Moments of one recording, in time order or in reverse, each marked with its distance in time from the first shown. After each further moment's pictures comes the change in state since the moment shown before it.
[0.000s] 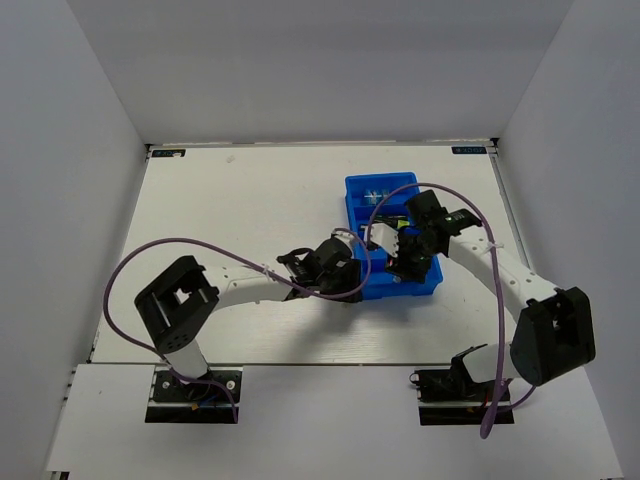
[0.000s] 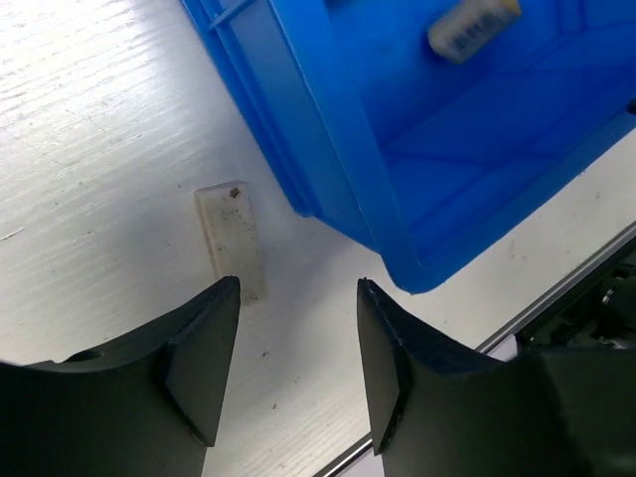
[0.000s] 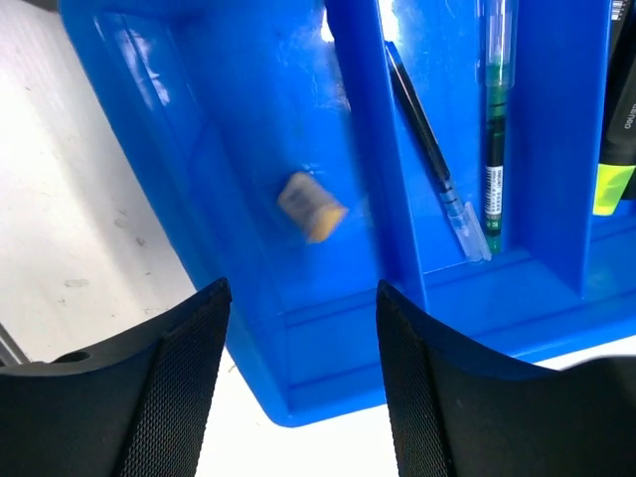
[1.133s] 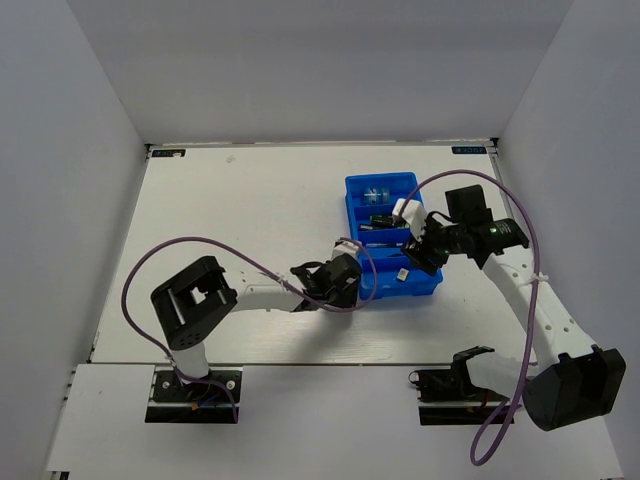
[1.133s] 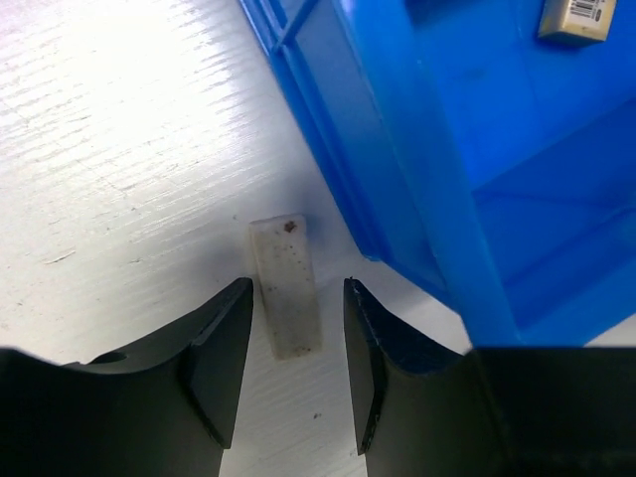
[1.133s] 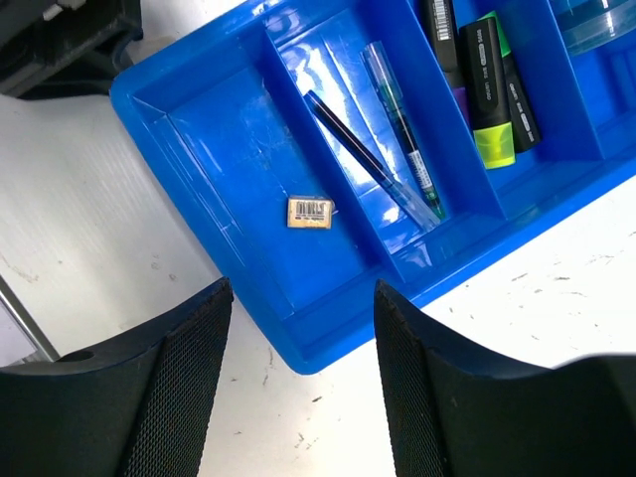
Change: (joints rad) left arm -0.083 0.088 -0.010 0.049 -0.264 0.043; right arm -0.149 -0.241 0.021 0.005 -0.166 0.172
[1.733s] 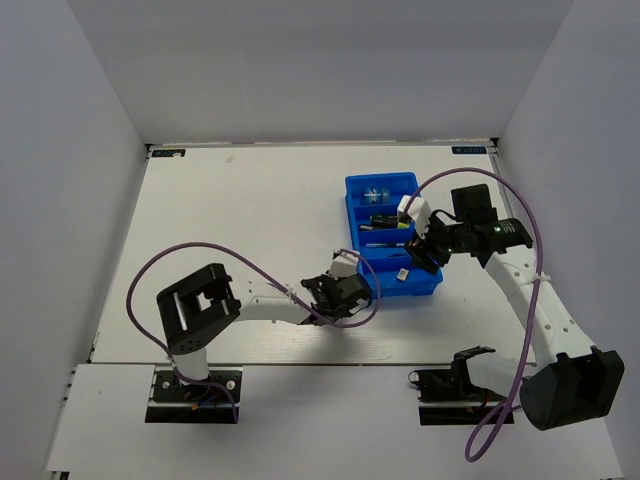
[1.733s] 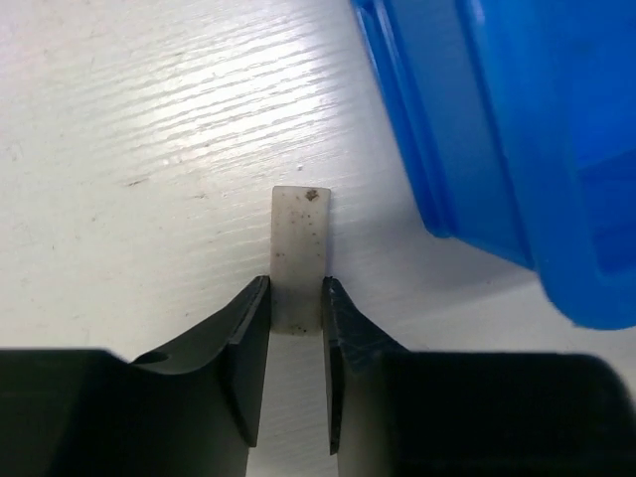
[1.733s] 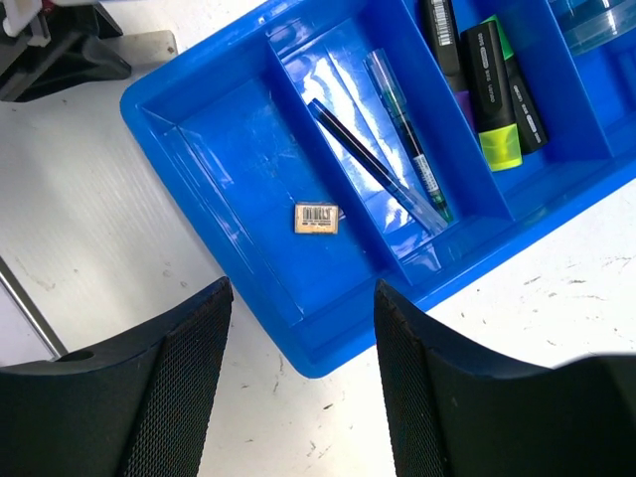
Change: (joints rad) left arm -0.112 0.021 0.033 -0.171 -0.286 -0.097; right arm -0.044 0.000 0.000 0.000 -0.059 0.018
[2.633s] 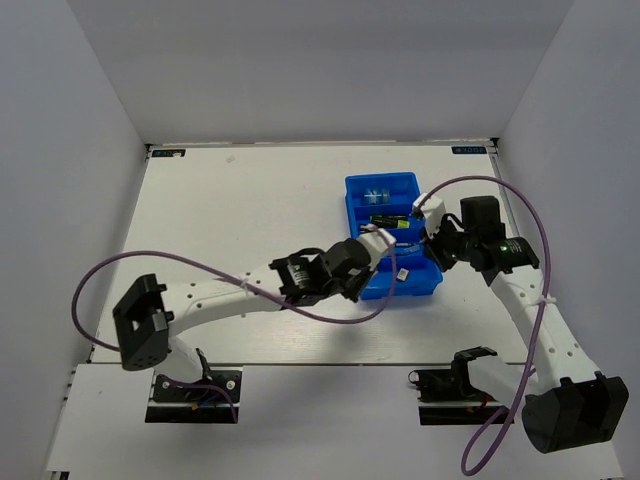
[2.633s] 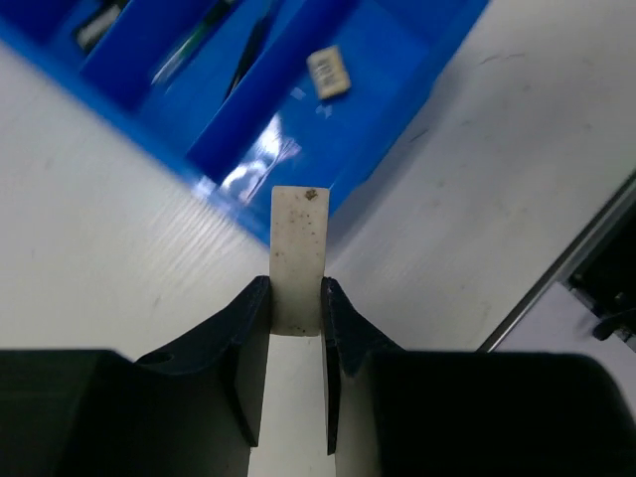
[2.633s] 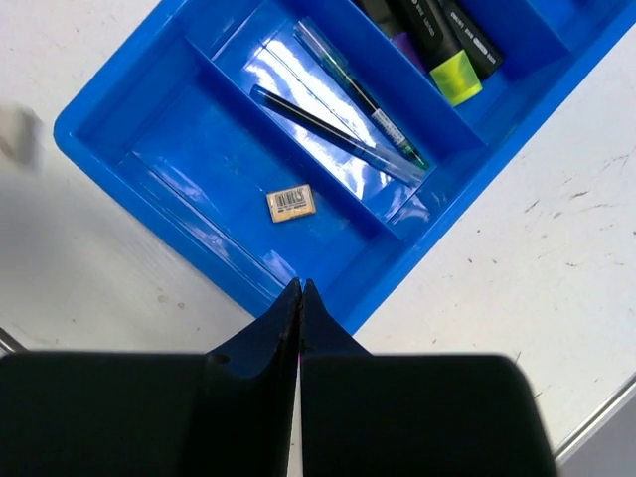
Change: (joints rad) left arm 0.005 -0.292 0.152 -0.106 0.243 0.497; right arm -0.030 -0.120 -0.113 0.128 0.116 0.231
